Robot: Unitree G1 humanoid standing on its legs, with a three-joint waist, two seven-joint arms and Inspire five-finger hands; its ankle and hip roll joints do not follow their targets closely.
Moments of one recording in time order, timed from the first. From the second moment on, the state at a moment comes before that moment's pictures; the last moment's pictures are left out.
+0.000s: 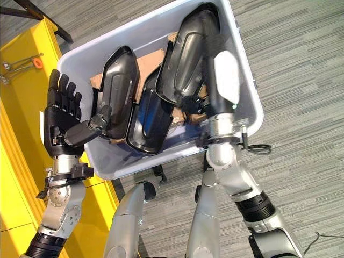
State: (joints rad) left arm -0.12 0.41 -0.12 -0.14 -0.48 -0.41 0.34; right arm -0.54 -0.50 0.39 -0.19 -0.37 0.14 -0.37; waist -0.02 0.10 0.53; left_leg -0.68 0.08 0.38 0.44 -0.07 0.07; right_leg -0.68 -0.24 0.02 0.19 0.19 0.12
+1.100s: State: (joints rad) left arm -0.27 0.41 -0.12 -0.16 -0.39 -0.27 0.48; right arm -0.67 -0.46 0.46 -0.08 -0.40 0.27 -0.35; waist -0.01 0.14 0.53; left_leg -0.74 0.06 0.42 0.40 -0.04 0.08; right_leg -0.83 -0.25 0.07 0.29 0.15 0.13
